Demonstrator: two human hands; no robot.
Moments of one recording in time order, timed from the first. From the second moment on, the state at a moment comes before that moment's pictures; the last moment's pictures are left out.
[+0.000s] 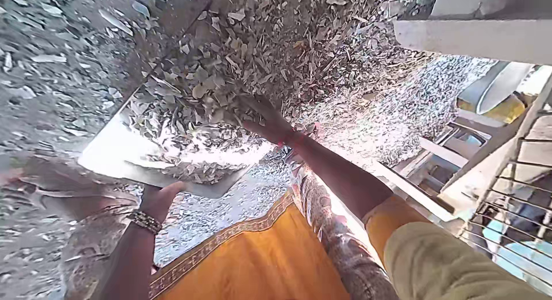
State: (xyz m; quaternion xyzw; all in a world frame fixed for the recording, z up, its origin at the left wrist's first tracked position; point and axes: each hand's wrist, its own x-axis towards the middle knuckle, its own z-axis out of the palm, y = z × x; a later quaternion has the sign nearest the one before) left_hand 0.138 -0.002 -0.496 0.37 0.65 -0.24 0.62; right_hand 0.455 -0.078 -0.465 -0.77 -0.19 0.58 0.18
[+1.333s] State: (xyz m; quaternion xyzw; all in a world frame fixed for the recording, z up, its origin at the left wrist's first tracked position) left_hand 0.086 -0.047 -0.545 0.21 0.74 -0.17 0.62; right_hand 0.610 0.029 -0.574 -0.89 -0.34 0.31 -0.03
